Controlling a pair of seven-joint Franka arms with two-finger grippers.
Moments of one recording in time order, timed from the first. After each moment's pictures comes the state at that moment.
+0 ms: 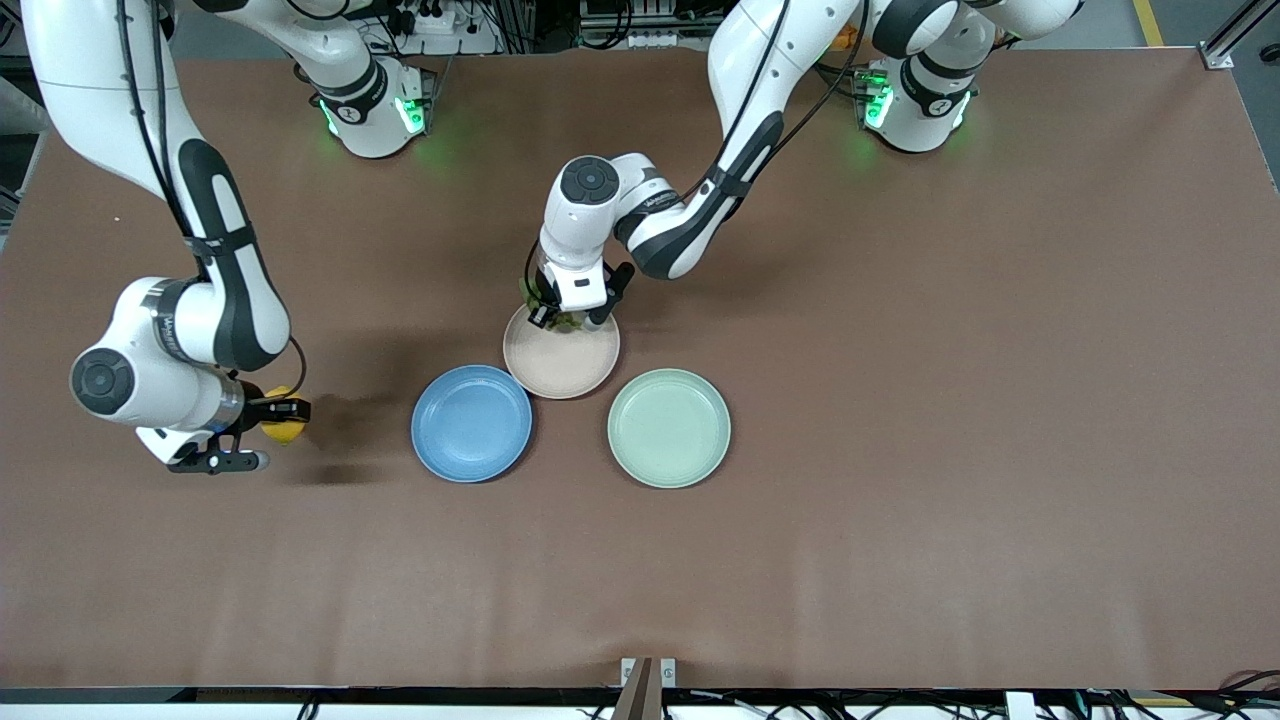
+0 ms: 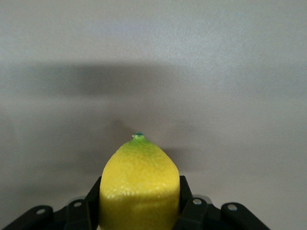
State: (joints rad) left arm -0.94 0.87 -0.08 -1.39 -0.04 2.55 -2.06; right arm 0.12 0.54 -0.21 -1.88 0.11 2.29 -0.17
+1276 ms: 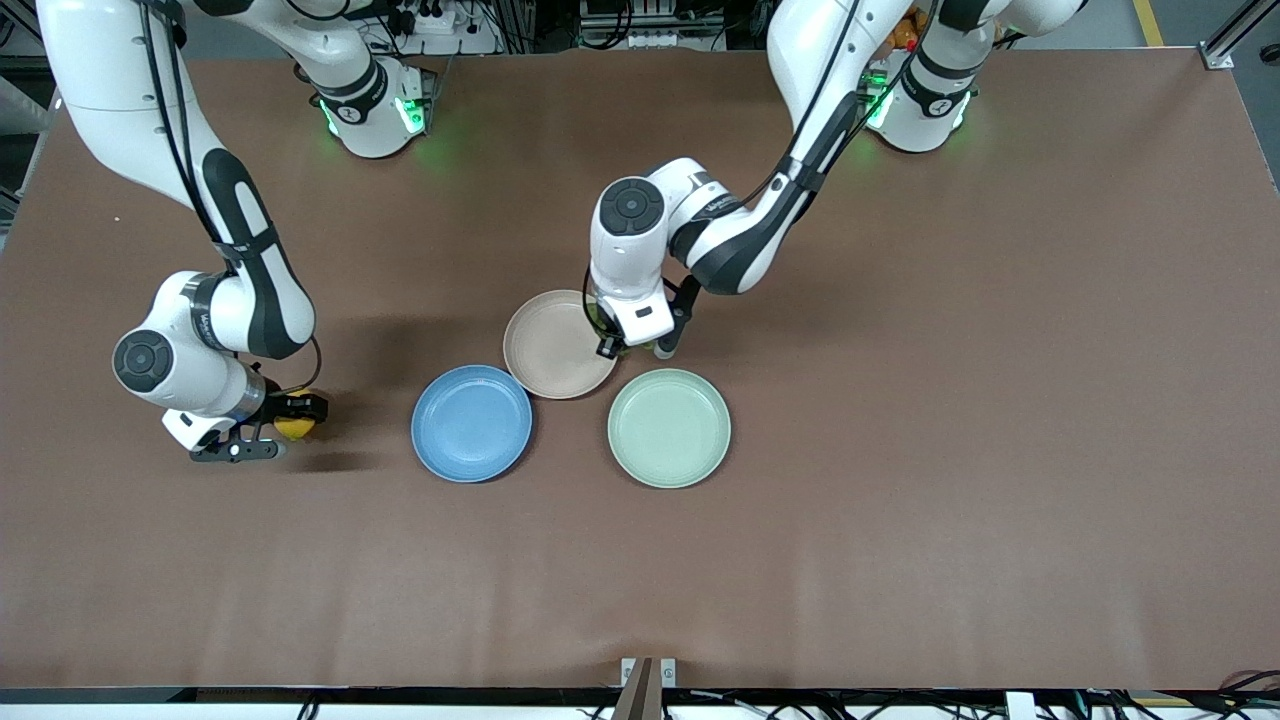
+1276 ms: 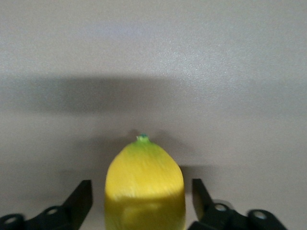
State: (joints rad) left arm -0.80 0.70 -0.06 -1.49 0.02 2.30 -2.06; right arm 0.12 0.55 -0.21 -1.97 0.10 2.45 -0.18
